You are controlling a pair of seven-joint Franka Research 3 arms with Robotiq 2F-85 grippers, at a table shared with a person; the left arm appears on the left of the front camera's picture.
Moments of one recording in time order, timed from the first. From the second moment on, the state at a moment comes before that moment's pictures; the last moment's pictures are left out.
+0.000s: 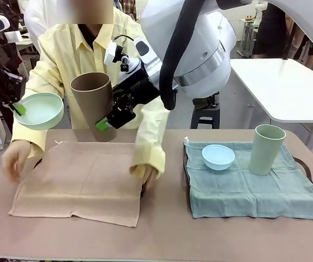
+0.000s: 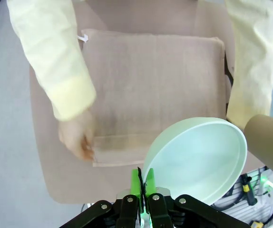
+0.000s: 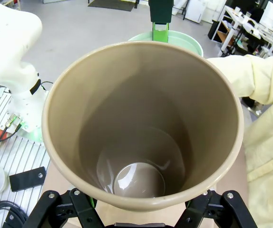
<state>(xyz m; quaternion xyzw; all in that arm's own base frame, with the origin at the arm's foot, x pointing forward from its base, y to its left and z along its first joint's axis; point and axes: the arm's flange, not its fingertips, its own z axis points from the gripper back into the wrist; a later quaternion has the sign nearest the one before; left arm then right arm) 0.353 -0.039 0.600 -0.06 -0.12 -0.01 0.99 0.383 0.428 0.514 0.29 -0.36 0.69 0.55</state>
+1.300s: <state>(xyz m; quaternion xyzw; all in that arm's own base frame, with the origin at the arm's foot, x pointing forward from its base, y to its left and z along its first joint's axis) 0.353 -0.039 0.600 -0.06 -0.12 -0.01 0.99 0.383 0.428 0.514 0.29 -0.36 0.69 0.55</state>
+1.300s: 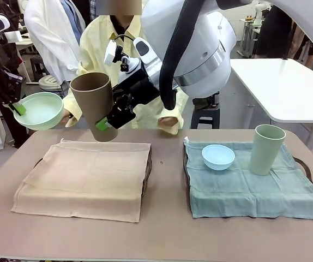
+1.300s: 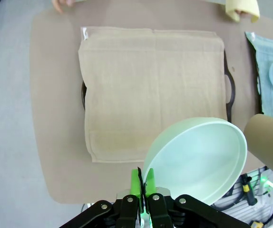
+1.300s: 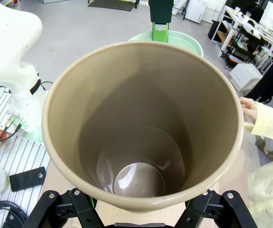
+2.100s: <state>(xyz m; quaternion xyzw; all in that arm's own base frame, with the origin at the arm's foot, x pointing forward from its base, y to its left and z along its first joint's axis) 0.375 -0.035 0.538 -0.06 -0.08 -0.01 0.99 0.430 0.420 0.437 0.30 -0.37 0.70 0.53</state>
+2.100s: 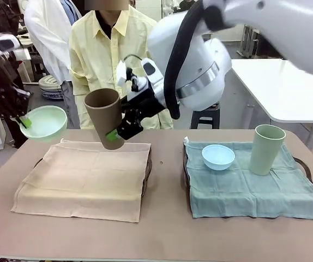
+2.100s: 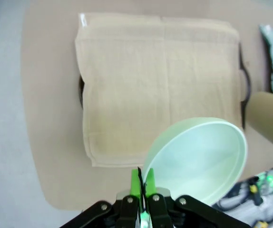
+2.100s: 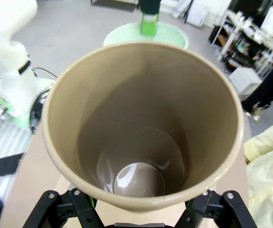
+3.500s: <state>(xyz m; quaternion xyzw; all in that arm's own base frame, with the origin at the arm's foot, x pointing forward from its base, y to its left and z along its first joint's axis) 0.422 -0.017 0.431 -0.09 -0.02 0.01 1.00 0.474 0.444 0.318 0.35 -0.35 0.68 0.53</state>
